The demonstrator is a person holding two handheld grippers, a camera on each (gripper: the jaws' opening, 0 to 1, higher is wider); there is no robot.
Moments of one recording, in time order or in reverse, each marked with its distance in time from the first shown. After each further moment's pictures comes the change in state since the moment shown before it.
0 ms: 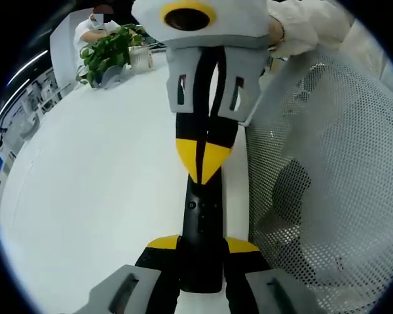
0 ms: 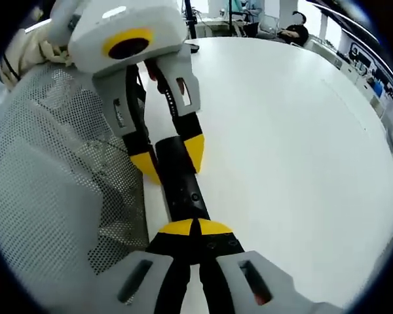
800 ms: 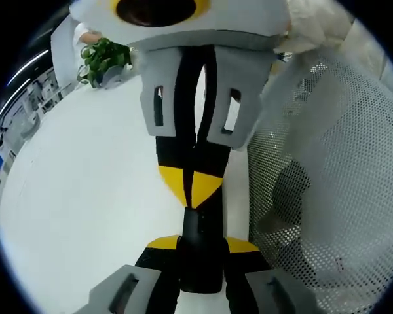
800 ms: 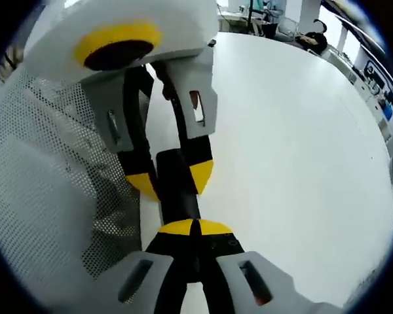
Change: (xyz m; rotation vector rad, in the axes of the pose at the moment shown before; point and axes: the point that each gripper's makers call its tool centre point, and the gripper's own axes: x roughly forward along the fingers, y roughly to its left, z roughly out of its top) left arm 0.001 0.001 0.000 -0.005 -0.004 0.002; right arm 0.010 -0.010 0.014 -0.138 0.111 -0.032
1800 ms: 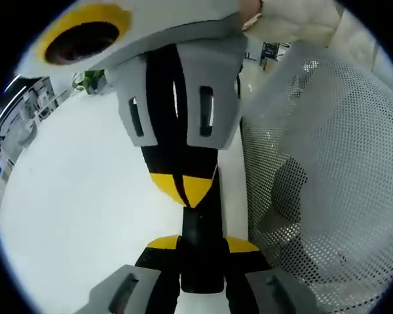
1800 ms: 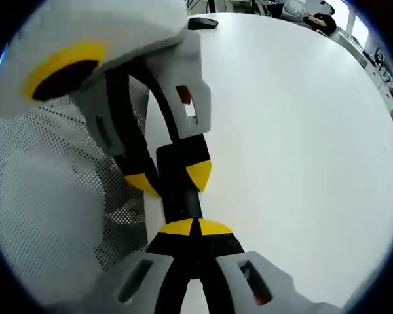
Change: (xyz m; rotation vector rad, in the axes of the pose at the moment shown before) left arm 0.000 -0.001 0.000 0.051 -0.022 -0.014; right arm 0.006 0.005 0.005 0.113 0.125 0.153
